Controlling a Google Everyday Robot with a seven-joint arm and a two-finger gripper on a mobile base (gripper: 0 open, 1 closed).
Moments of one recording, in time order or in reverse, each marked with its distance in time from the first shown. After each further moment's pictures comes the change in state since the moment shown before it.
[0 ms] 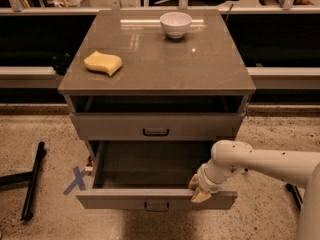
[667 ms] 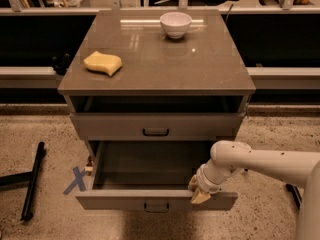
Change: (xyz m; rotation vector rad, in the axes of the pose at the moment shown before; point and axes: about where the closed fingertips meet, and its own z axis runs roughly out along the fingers) arm -0.001 0.002 0.003 -0.007 -0.002 -0.001
